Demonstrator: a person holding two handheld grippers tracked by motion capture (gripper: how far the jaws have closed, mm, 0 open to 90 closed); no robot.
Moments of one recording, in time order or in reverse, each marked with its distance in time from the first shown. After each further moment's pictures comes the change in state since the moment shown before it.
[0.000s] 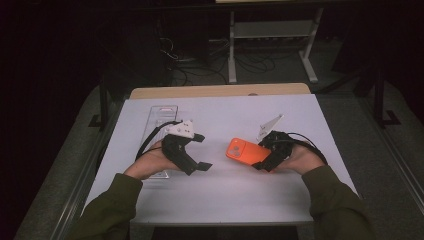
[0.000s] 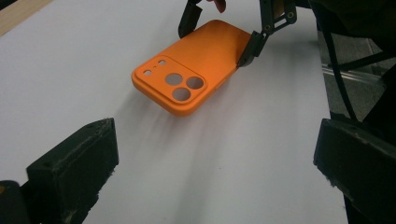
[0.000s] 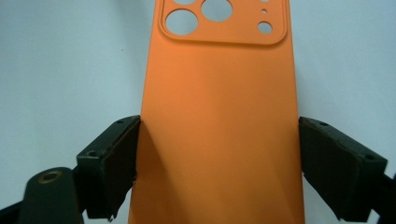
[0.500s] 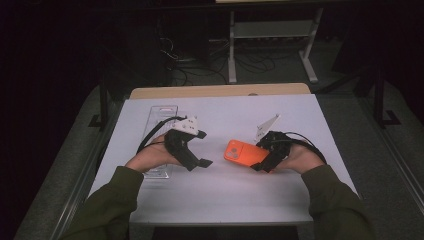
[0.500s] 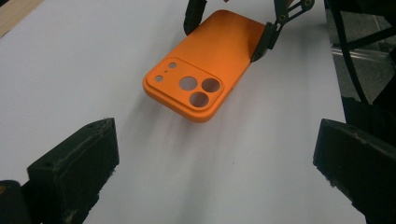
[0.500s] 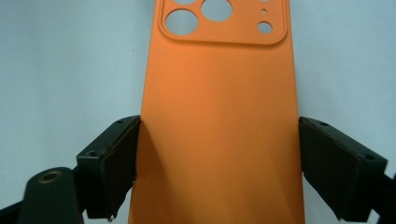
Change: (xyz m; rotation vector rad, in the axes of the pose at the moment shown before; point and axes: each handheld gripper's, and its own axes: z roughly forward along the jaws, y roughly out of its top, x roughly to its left) left arm 0.008 0.010 0.004 0.058 -0.005 0.041; right arm 0.002 0.006 0.001 0.017 0.028 -0.037
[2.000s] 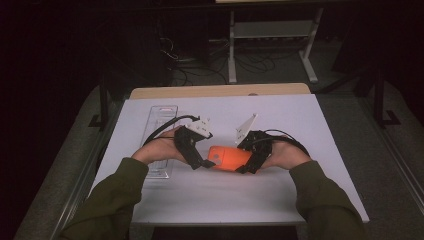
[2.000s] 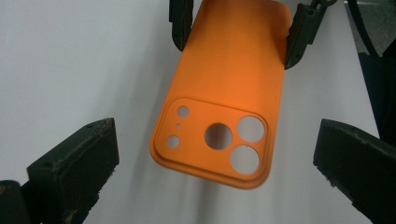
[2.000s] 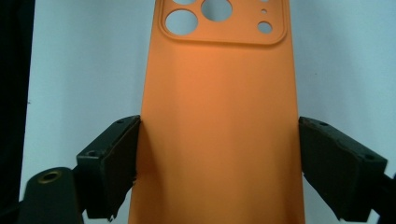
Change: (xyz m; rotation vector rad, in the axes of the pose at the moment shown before) left arm 0.010 0.010 0.025 0.152 -0.048 0.125; right arm 0.016 0.047 0.016 0.009 0.106 -0.164
